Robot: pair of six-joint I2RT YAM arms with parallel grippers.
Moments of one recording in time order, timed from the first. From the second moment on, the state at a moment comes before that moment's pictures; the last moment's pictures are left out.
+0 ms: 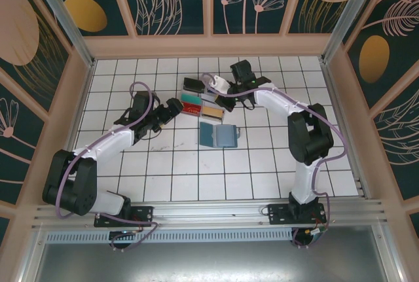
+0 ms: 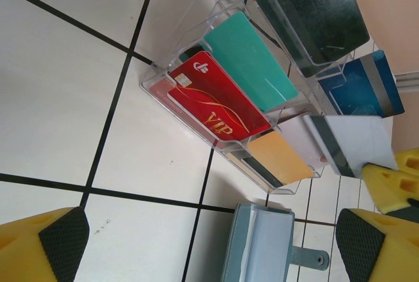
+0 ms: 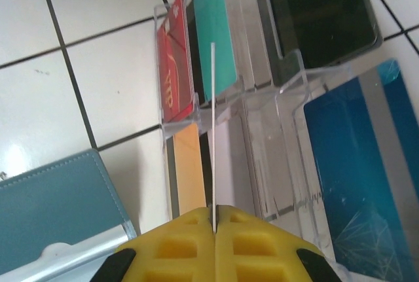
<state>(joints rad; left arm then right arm) -0.33 1.42 0.79 -0.08 0.23 -0.95 0.48 1.93 1.48 -0.48 -0.42 -0.64</state>
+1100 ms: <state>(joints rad) -0.27 1.26 0.89 -0.25 -0.22 -0.74 0.30 1.41 1.10 -0.08 -0.24 -0.19</state>
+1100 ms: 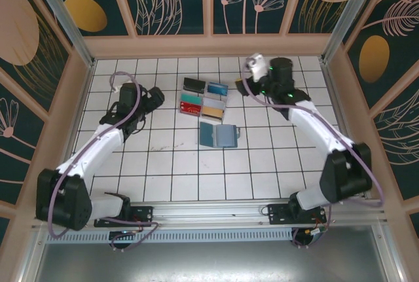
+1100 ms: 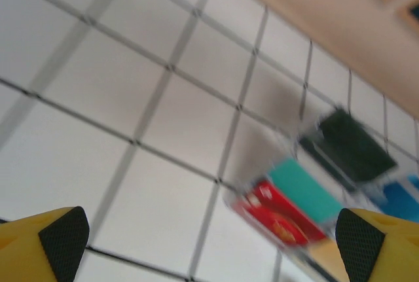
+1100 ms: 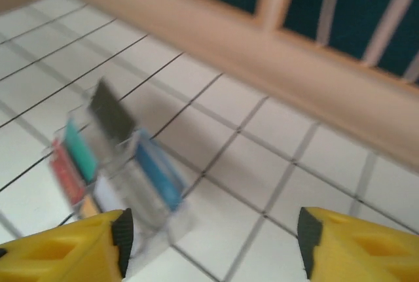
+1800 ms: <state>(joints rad) -0.17 1.20 0.38 0.50 -0.80 -0.15 0.03 1.30 0.41 0.51 0.34 0.15</state>
